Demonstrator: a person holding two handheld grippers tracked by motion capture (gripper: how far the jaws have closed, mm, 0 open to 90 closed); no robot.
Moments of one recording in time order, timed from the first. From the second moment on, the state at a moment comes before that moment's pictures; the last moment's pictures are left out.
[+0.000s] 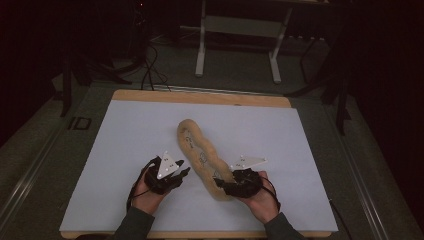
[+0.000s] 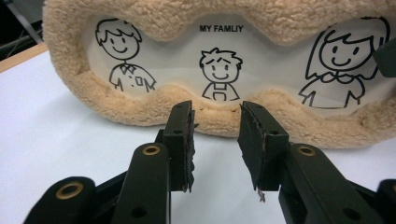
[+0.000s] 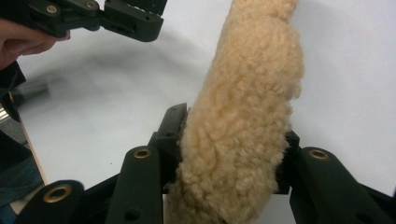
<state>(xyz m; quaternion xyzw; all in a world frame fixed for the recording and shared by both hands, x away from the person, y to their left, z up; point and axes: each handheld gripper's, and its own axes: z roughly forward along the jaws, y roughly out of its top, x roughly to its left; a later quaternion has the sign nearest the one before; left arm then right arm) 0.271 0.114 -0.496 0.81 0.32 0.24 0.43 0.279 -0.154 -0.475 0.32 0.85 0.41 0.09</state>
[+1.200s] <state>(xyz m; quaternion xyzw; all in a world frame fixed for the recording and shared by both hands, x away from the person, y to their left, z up) 0.282 0.141 -0.492 0.78 0.38 0.25 0.43 0.297 -0.200 -0.471 0.32 0.85 0.41 0.12</state>
